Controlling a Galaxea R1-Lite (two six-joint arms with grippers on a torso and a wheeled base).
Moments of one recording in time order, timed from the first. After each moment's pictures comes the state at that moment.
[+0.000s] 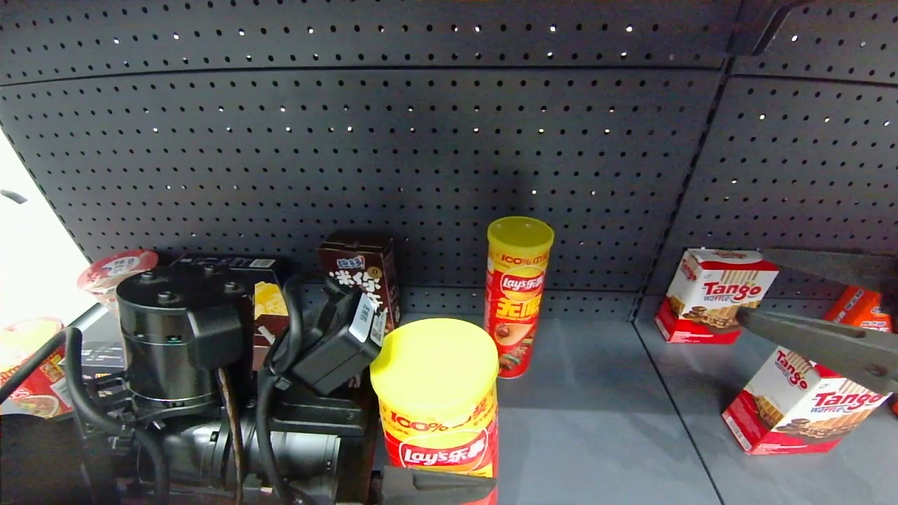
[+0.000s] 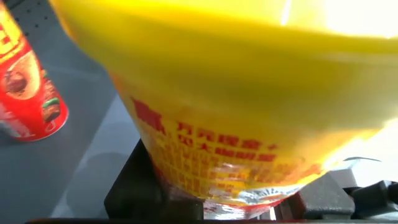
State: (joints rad) left arm -0.64 1.56 -0.59 -0.65 -0.81 0.10; right arm 0.39 1.08 -0.75 -0.23 0.40 -0.13
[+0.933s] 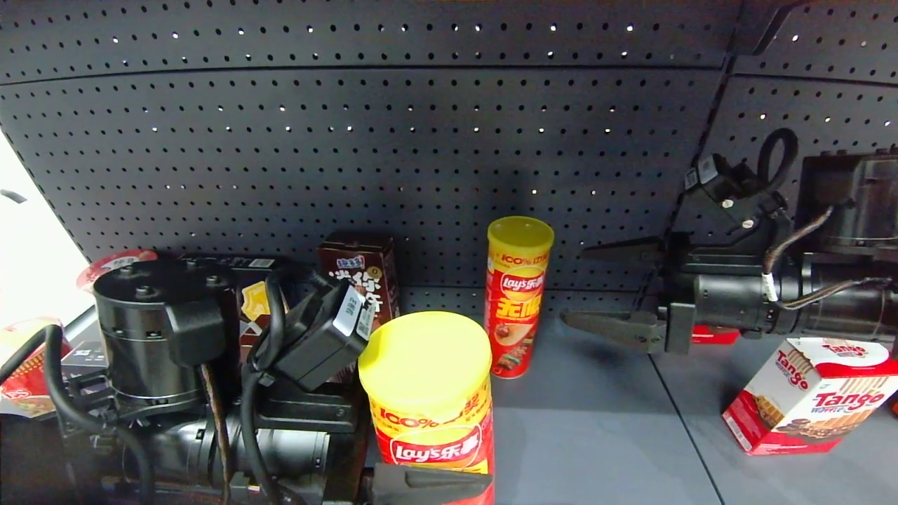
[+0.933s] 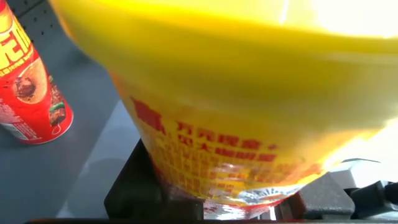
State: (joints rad) left arm -0.63 1.54 -0.59 -0.65 -0.82 0.10; right arm 0.45 1.55 -0.94 -0.39 0.63 -0.29
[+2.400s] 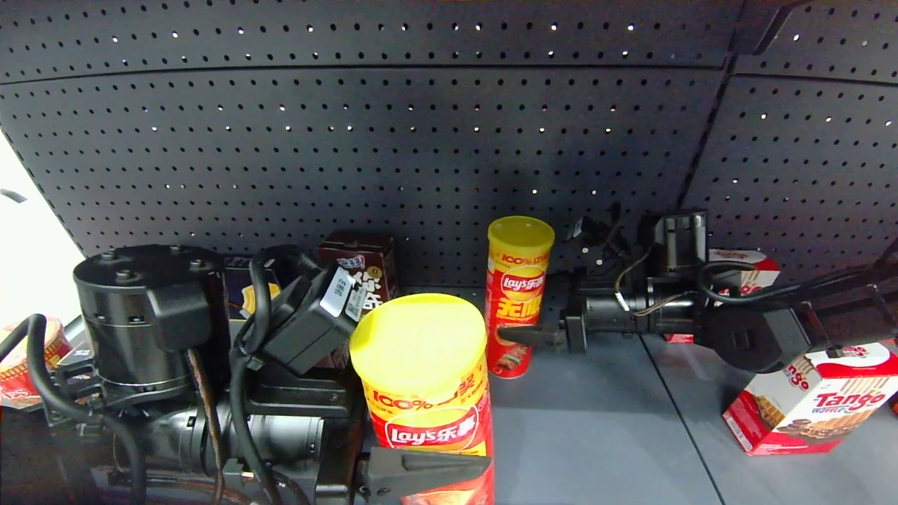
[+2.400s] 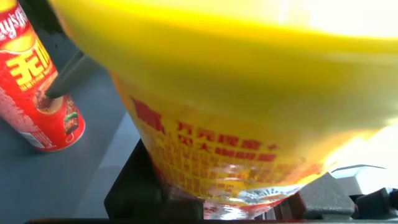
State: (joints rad) left arm -0.62 1.53 -0.62 -0.65 -0.82 0.09; right arm 0.44 1.94 -1.10 -0.52 0.73 -0.29
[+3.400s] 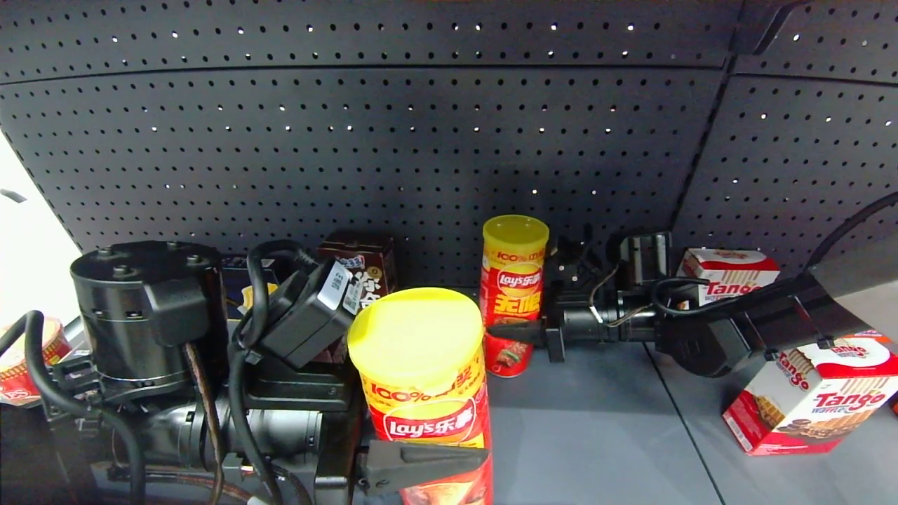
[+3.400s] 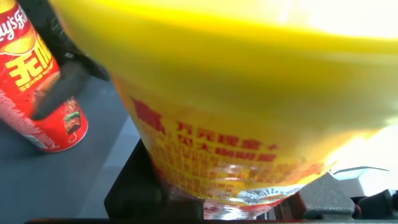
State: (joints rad) left arm -0.61 1.53 -0.62 -0.65 -0.82 0.09; right arm 0.45 2.07 -1.15 -0.58 0.79 -0.29
